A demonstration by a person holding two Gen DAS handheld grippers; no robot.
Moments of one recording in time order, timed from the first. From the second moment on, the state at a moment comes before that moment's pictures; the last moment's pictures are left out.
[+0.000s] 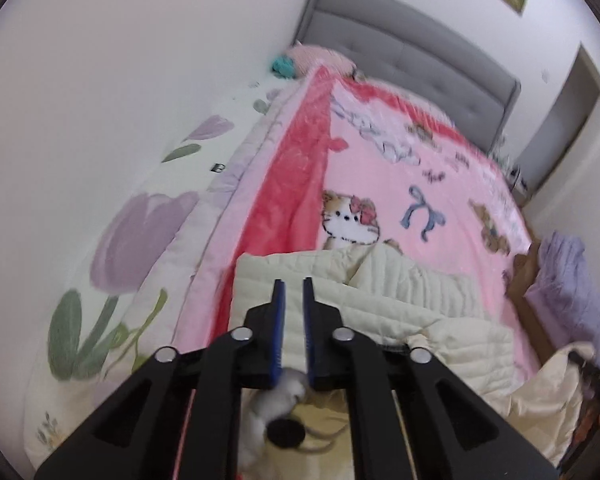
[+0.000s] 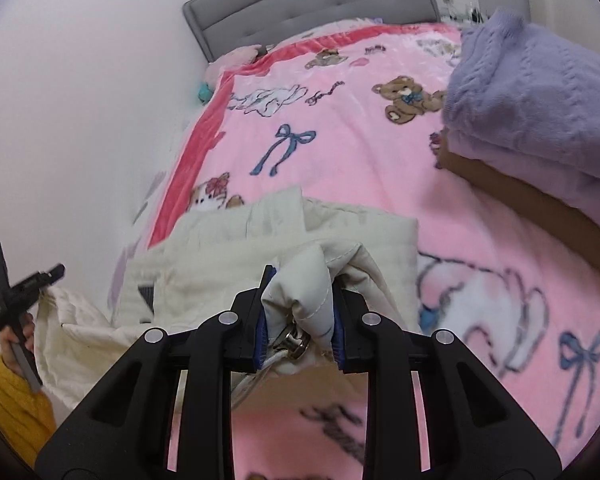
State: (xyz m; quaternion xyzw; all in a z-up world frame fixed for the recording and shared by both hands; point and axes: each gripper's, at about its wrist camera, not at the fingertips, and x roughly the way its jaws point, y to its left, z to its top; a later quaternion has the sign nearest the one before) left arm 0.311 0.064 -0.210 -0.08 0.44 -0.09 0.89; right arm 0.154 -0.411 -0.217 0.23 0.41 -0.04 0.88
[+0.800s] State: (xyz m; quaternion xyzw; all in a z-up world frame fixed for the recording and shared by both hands) left arm 0.378 0.042 -0.219 -0.05 0.35 -0.07 0.93; right arm 0.296 -0.415 -0.344 0.18 0.52 -0.11 0.83
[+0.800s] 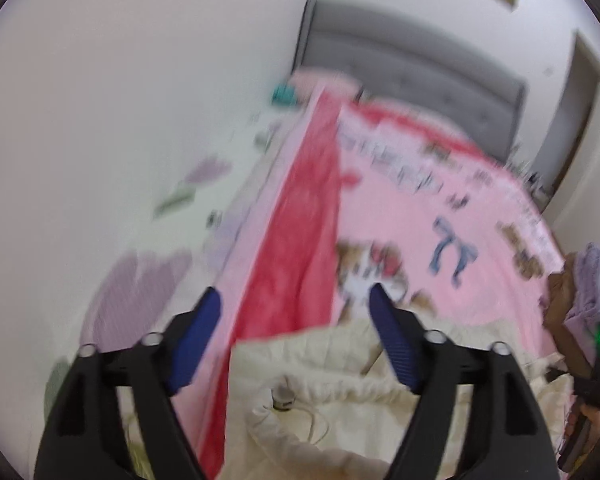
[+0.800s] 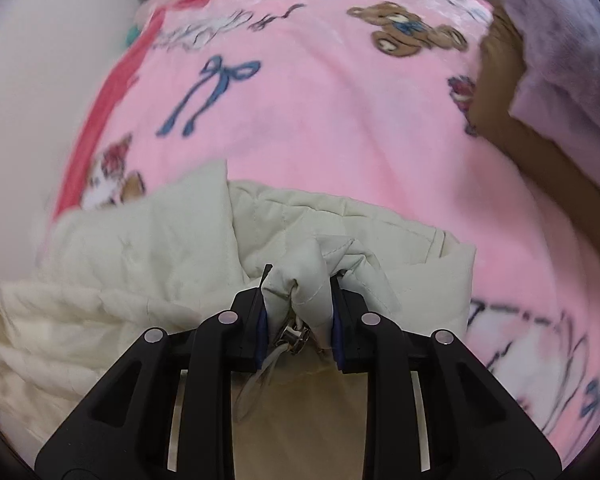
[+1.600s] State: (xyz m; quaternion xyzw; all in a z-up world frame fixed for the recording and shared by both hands) left arm 0.278 -0.041 -0.313 0.05 0.42 -0.21 0.88; right arm 0.293 -0.434 -0.341 0.25 0.52 -0.08 0.81
